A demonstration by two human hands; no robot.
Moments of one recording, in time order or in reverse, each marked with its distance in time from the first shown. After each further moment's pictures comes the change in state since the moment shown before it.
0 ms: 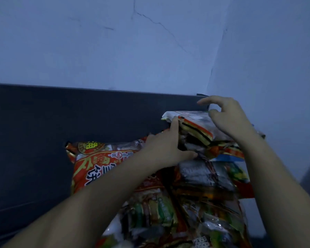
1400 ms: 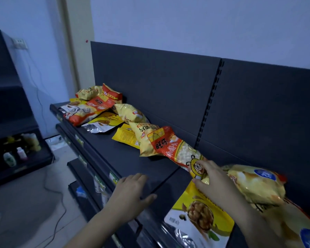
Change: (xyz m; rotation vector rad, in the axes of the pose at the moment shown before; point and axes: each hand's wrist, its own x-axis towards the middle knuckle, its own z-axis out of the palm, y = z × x) left_hand -0.798 -0.300 -0.166 0.358 0.309 -1.260; right_hand -0.357 -0.657 0.380 0.373 -0.958 -0.752
